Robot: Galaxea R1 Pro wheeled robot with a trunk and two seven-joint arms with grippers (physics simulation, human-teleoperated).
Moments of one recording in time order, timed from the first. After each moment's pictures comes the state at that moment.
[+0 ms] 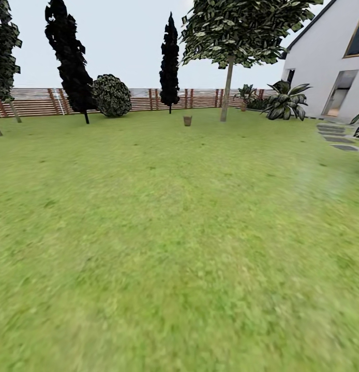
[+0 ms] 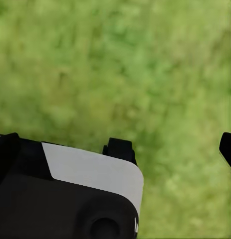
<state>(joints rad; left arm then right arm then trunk) -0.36 0.01 0.06 0.05 0.39 0.14 0.17 -0.33 0.00 0.02 0.03 0.17 -0.15 0.01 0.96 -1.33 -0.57</state>
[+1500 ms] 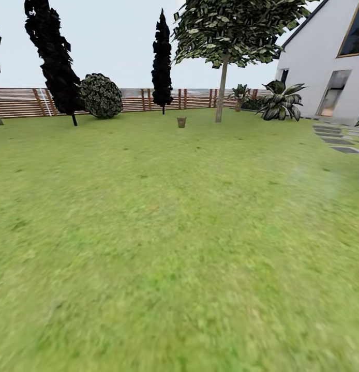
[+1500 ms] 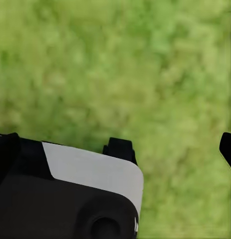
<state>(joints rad) -0.36 0.01 0.06 0.05 0.39 0.14 0.17 -0.33 0.00 0.02 0.03 0.17 -0.15 0.01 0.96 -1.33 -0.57</state>
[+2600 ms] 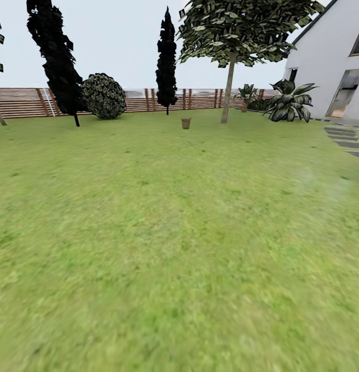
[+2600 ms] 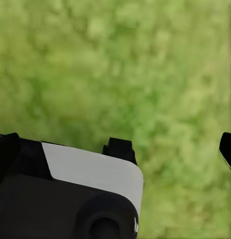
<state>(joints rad) -0.36 0.01 0.06 0.05 0.39 0.14 0.17 -0.33 0.00 0.02 0.03 0.16 -0.15 0.01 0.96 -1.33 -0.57</state>
